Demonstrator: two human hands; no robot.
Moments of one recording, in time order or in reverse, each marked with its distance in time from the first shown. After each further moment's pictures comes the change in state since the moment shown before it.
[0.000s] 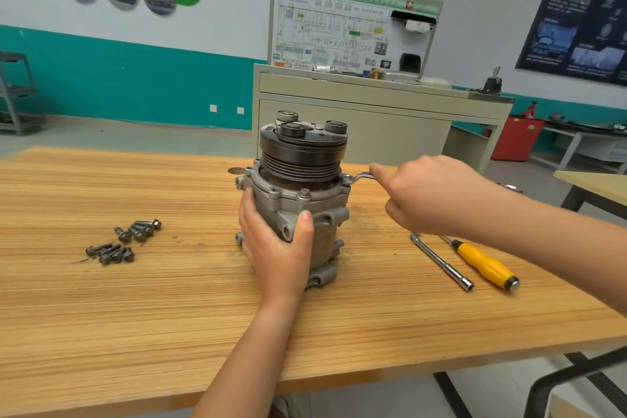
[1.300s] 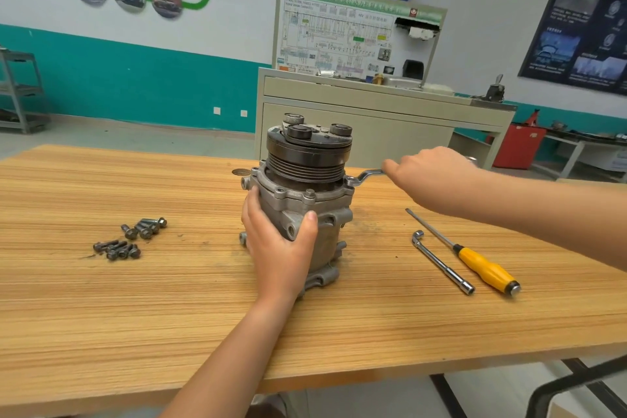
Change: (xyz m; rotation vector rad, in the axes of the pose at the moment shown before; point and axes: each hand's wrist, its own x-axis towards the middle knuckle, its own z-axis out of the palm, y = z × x) left_hand 0.005 -0.003 -0.007 0.030 -0.073 0.016; right_hand 0.022 0.020 0.017 -0.174 -0.077 -0.022
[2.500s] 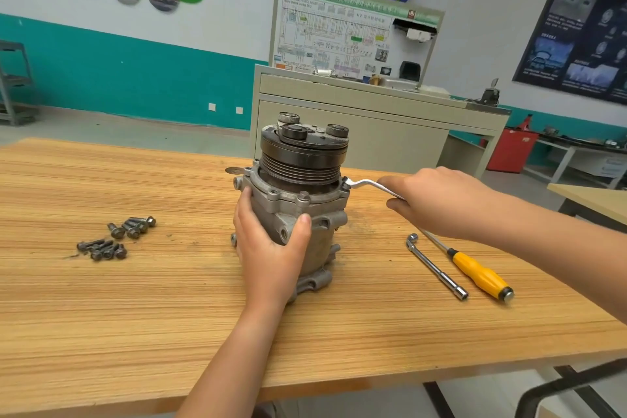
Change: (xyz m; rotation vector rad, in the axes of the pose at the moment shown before) left_hand -0.001 0.004 -0.003 -0.033 -0.005 -0.058; right_hand -0.027 -0.011 -0.022 0.343 -0.074 0.074
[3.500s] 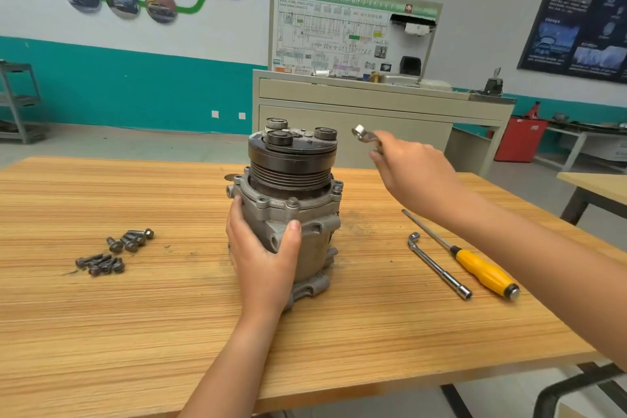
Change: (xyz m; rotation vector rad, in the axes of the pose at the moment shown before) left_hand -0.001 0.000 0.001 0.038 -0.009 0.018; right_hand 0.033 0.010 0.027 0.271 0.574 0.063
